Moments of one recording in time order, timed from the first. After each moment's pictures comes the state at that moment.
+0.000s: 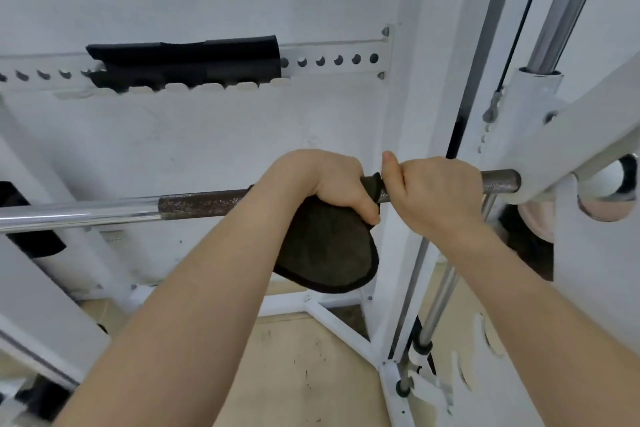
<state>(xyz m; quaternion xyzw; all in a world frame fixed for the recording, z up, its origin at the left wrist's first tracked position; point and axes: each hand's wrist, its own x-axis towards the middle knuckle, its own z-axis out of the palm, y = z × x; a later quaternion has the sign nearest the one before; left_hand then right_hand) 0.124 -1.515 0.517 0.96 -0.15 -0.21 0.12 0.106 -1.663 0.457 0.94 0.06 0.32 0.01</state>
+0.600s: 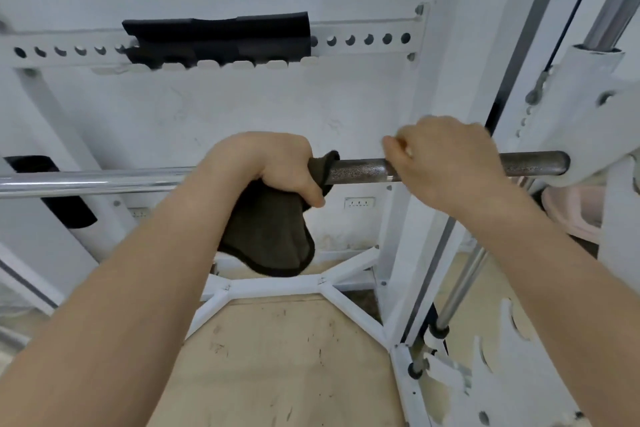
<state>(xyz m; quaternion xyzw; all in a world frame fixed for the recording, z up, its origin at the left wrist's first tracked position) 0.101 -1.419 0.514 0.99 -0.07 -0.15 0.05 0.090 -1.623 0.488 0.95 0.14 0.27 -0.03</state>
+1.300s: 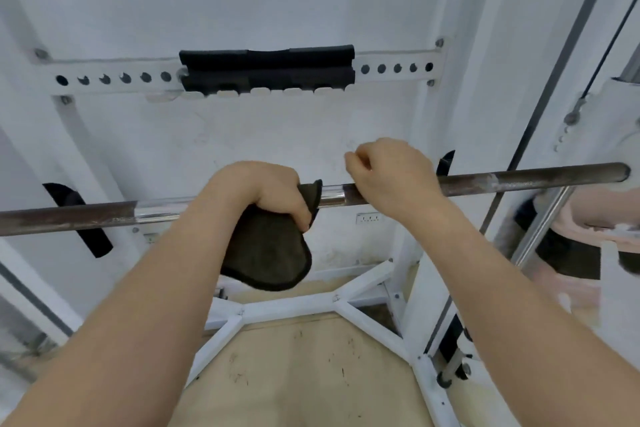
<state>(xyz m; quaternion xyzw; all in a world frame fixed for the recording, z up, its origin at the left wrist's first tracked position) 0.084 -1.249 0.515 0.98 -0.07 -0.19 0.08 0.073 -1.433 0.490 0.95 0.13 0.25 -0.14</state>
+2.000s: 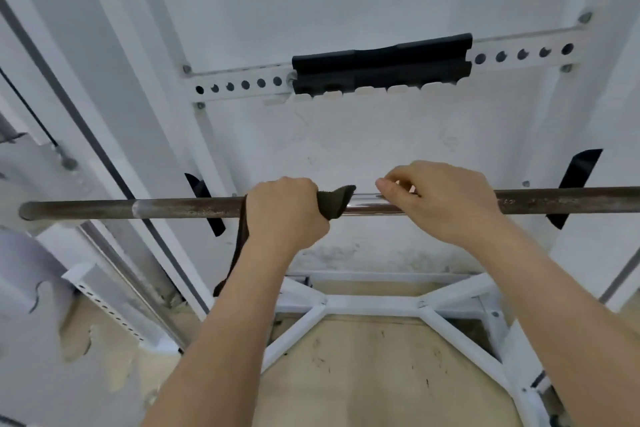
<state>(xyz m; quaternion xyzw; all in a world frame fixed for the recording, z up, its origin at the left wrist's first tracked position) 0.025 -1.145 0.477 0.97 0.08 0.19 -0.08 0.070 -1.350 0.478 0.95 0.23 0.16 -0.14</state>
